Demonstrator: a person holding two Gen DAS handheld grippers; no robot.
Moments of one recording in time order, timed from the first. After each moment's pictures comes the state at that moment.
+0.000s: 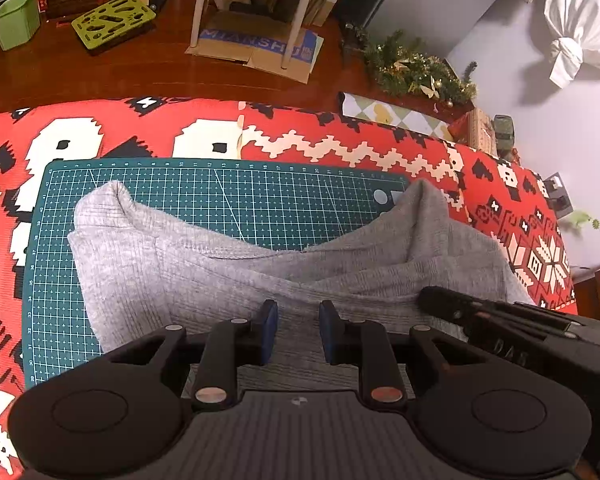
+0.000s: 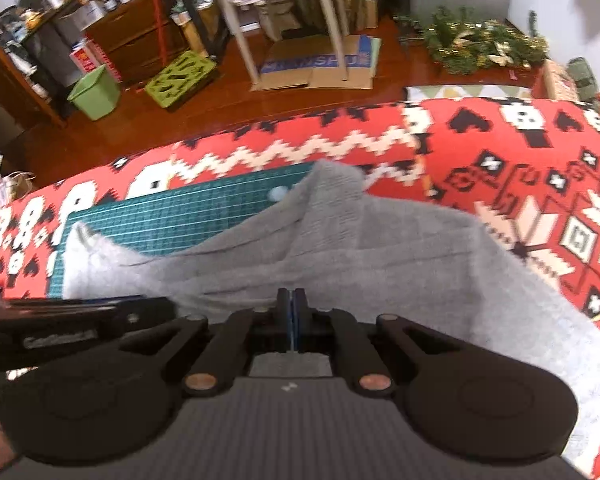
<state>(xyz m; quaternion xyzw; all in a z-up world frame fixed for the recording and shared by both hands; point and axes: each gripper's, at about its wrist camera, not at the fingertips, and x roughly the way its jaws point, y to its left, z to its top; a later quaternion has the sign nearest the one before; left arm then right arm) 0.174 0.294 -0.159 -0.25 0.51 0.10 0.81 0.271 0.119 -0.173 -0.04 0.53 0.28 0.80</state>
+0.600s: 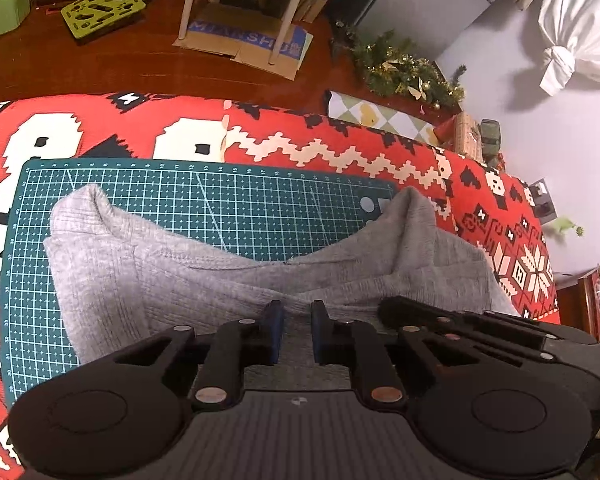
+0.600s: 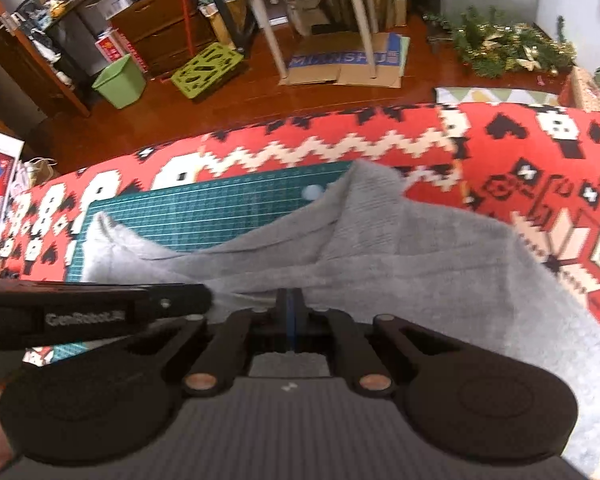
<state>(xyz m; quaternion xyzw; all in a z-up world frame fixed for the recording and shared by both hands) 0.183 0.299 -0.166 -0.28 0.51 0.08 0.81 0.274 0.129 -0.180 -0.05 0.53 0.32 0.78</state>
